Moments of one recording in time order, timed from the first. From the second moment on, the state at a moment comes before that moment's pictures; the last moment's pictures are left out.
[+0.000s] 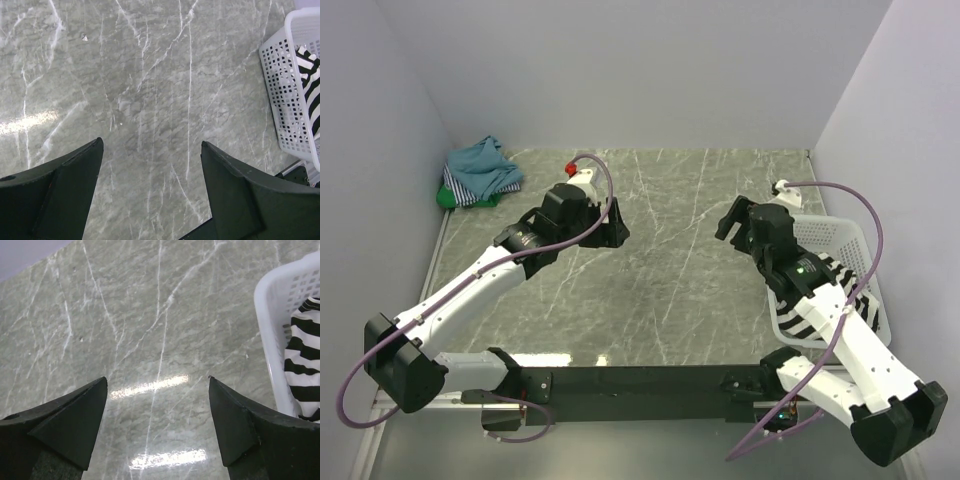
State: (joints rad) left arm -0.65 1.24 1.11 -0.43 -0.02 -0.51; right arm 0.44 0.93 0.91 -0.50 0.40 0.63
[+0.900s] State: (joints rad) left arm -0.63 1.21 1.10 -0.46 0.02 -0.52; right arm -0.21 1.38 0.91 -0.61 0.31 0.69
